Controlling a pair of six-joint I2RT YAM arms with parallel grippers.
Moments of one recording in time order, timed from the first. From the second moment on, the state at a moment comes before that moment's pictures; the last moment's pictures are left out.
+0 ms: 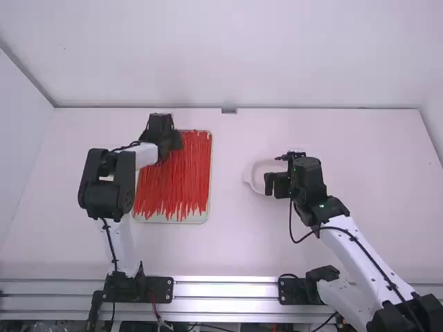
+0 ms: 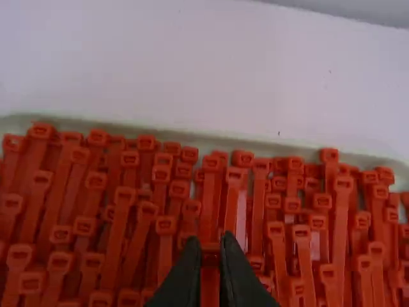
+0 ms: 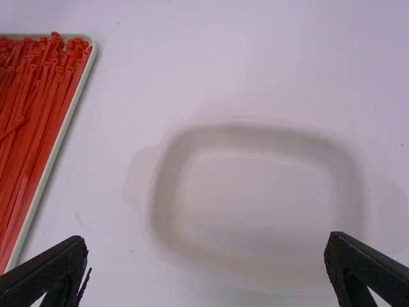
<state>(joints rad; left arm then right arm) -0.05 2.07 1.22 0.09 0.02 -0.22 0.30 1.09 0.62 -0.27 -0.02 0.17</state>
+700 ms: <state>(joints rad) -0.04 1.65 1.29 -0.03 -0.01 -0.22 0.30 1.09 0.62 -0.27 -0.02 0.15</state>
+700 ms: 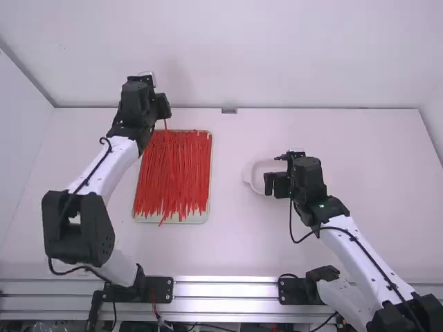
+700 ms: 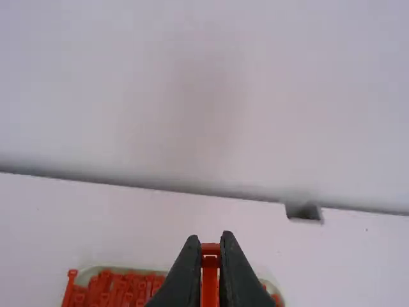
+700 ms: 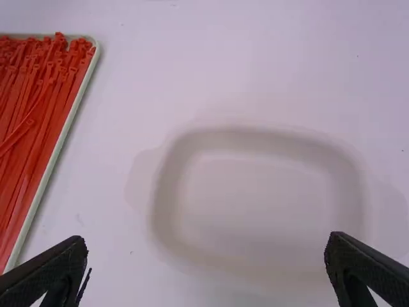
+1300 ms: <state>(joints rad) -0.05 1.38 1.08 -0.02 0.00 -0.22 0.30 1.09 0.62 -0.26 -0.06 0.15</state>
